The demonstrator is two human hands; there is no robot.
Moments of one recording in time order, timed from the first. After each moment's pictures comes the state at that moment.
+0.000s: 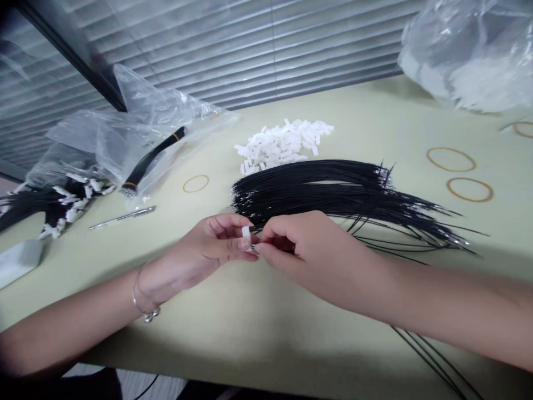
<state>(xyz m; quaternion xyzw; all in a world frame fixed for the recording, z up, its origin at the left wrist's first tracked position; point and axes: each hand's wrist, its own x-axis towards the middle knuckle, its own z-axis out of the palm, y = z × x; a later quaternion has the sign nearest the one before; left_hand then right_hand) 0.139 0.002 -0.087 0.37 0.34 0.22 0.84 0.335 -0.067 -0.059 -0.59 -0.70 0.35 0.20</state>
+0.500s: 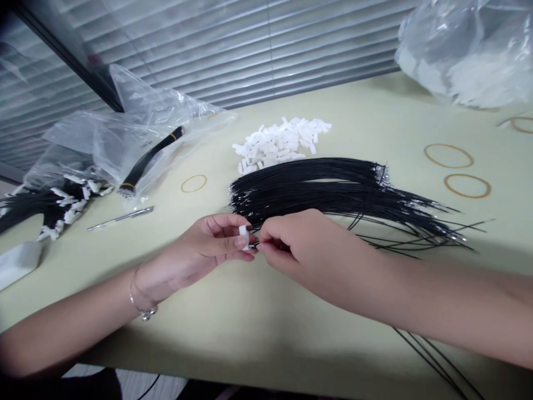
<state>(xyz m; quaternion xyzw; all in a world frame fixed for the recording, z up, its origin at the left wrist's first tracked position) 0.138 0.003 -0.087 0.38 0.34 0.21 0.84 0.338 -0.065 -0.060 -0.57 -0.74 0.30 0.18</state>
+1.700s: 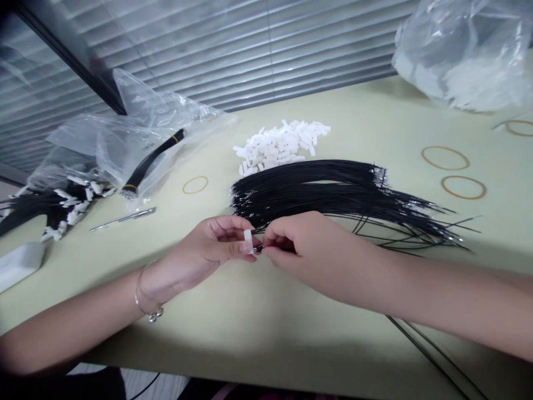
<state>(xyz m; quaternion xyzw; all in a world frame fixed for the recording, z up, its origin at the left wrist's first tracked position) 0.141 -0.001 -0.087 0.41 0.34 0.22 0.82 0.338 -0.065 -0.056 -0.60 -0.68 0.39 0.17</state>
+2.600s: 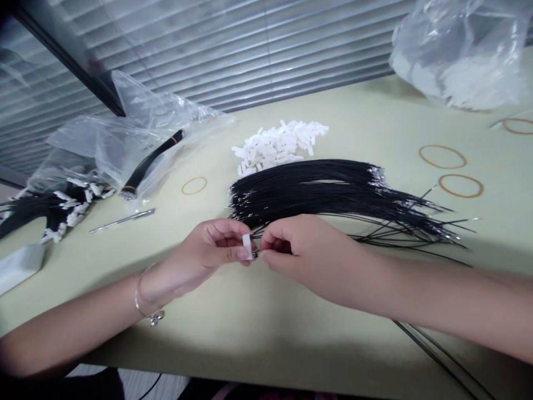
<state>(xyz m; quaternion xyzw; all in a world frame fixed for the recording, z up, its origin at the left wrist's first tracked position) 0.138 -0.004 -0.089 0.44 0.31 0.22 0.81 0.337 -0.067 -0.059 -0.60 -0.65 0.43 0.19</state>
